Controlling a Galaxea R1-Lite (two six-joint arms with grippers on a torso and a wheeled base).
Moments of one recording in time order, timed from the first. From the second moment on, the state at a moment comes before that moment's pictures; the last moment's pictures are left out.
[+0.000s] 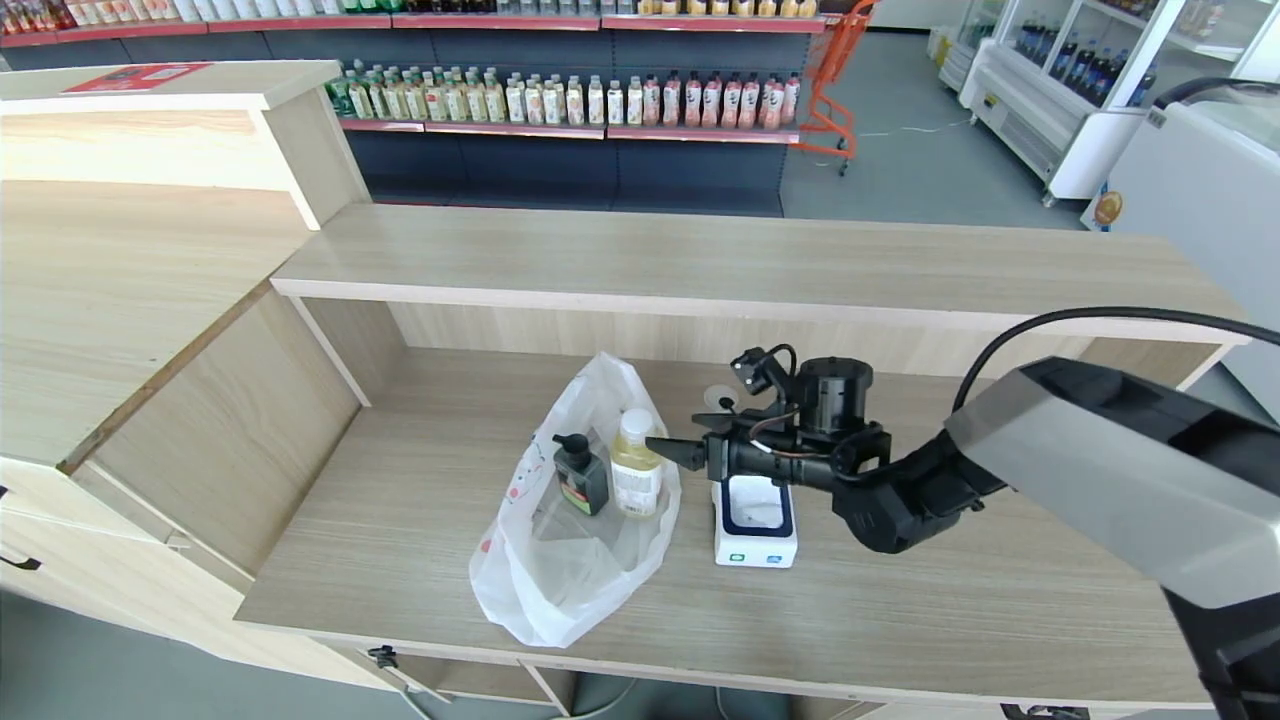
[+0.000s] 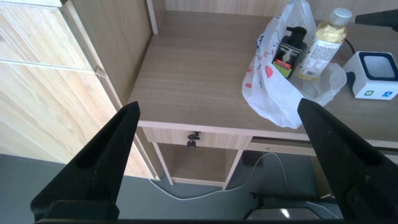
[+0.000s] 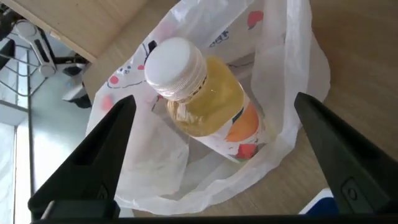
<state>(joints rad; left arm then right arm) 0.00 0.00 0.00 0.00 -0.02 0.00 0.45 2.35 -1.23 -0.95 0.52 0.12</state>
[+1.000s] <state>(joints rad) 0.00 0.00 0.00 0.00 -0.02 0.00 0.12 0.84 -0.21 -0.39 0.09 0.09</state>
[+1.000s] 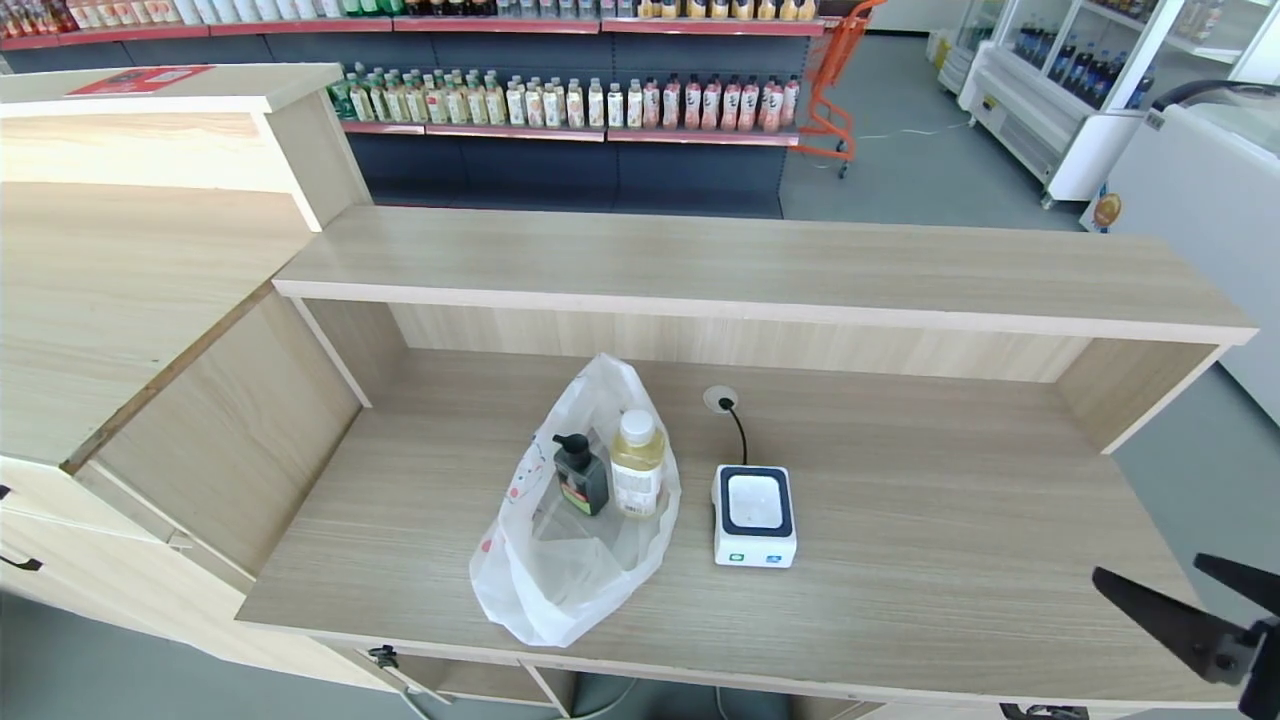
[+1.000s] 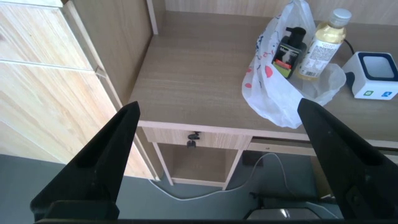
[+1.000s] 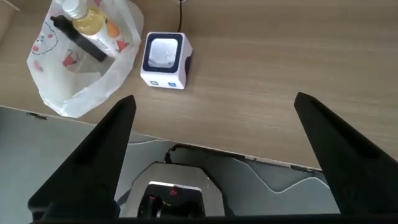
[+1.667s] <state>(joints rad) 0.00 0.00 0.00 0.00 -0.02 0.00 0.00 0.03 0.00 0.01 -0.01 0.01</state>
